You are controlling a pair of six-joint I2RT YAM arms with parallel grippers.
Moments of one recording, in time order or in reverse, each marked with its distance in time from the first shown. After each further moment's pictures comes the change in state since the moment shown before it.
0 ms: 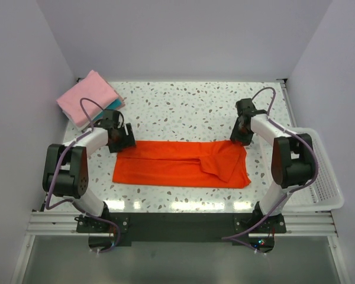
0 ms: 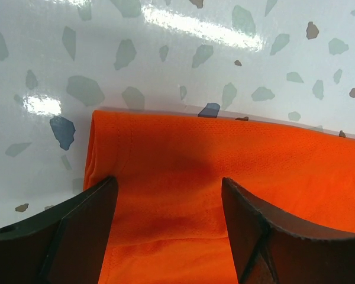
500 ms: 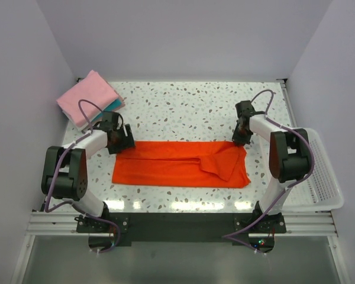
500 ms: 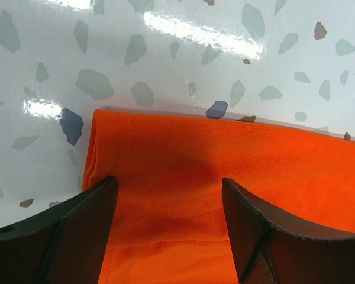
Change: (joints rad) left arm 0.002 -0.019 -0.038 0.029 -0.014 -0.009; right arm -0.019 0.075 -0.010 0.068 -0.019 -0.020
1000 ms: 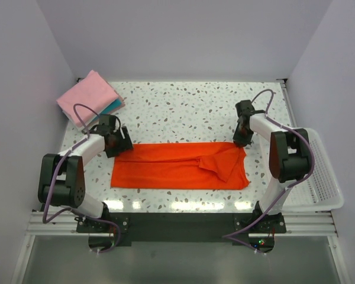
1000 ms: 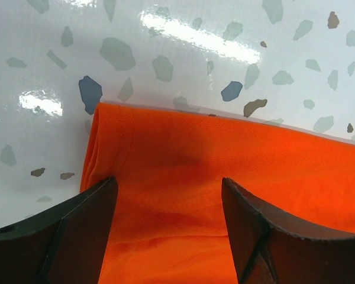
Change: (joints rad) left arm 0.018 -0.080 -0.063 -0.015 -0.015 -0.051; right arm -0.001 0.000 0.011 -0.054 0.027 0.009
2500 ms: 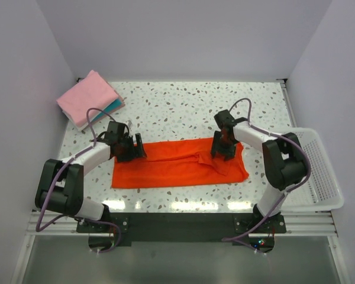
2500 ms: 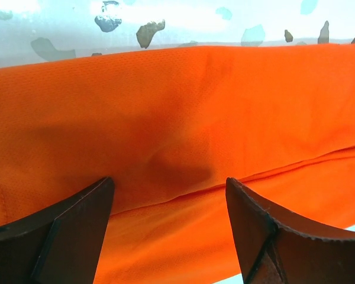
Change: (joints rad) left arm -0.127 -0.074 -0.109 0.082 0.163 0.047; right arm 0.241 -0.072 -0.097 -0.040 -0.142 0.098
